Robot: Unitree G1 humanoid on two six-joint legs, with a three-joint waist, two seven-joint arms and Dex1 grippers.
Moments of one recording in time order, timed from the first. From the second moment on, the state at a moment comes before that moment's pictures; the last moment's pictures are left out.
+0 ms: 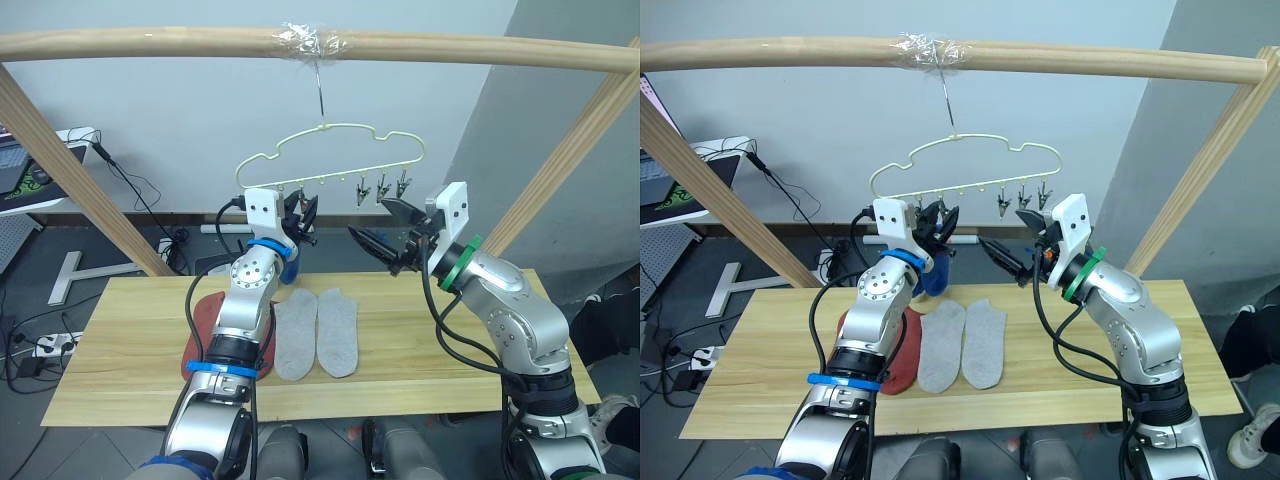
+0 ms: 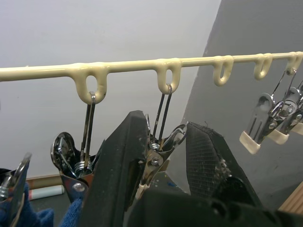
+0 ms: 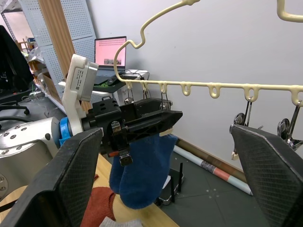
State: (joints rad) left arm -0.59 0.14 0.01 0.32 -0.07 0.01 -0.25; right arm -0.44 -0.29 0.04 -0.34 0.45 0.60 0.52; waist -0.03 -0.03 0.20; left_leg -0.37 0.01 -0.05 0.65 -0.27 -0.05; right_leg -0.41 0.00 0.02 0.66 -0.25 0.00
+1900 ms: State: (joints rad) left arm -0.45 0.16 0.05 0.04 -0.20 0.22 -0.30; right arm -0.48 -0.18 0.45 0.64 -0.15 0.07 0.59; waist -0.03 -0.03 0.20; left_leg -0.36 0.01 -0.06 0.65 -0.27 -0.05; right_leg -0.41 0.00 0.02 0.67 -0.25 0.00
